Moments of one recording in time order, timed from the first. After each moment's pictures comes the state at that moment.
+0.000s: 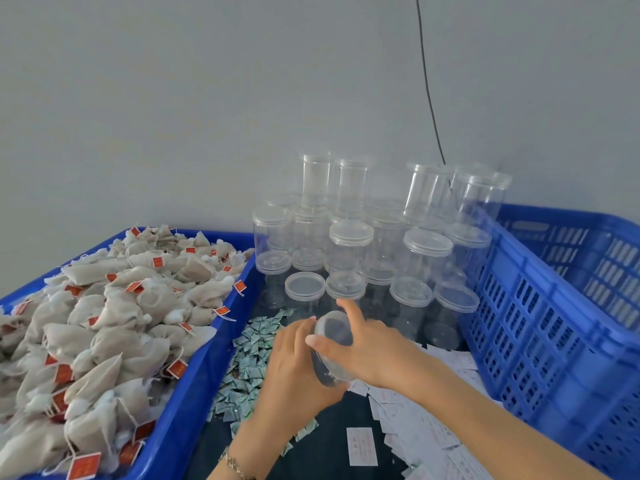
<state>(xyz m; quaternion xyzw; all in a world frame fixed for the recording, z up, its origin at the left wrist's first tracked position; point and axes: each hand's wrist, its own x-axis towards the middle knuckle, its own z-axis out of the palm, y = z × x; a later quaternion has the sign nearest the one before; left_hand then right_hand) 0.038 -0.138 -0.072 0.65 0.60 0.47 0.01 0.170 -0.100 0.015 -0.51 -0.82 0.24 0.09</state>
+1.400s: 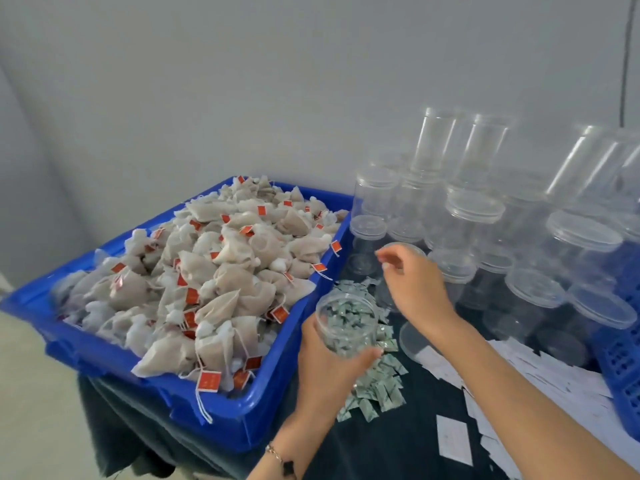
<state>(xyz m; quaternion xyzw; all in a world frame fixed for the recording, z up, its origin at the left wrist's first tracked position) -0.016 -0.175 -0.110 0.32 0.67 0.62 0.26 0.069 -0.056 -0.015 -0.40 -0.82 0.22 0.35</state>
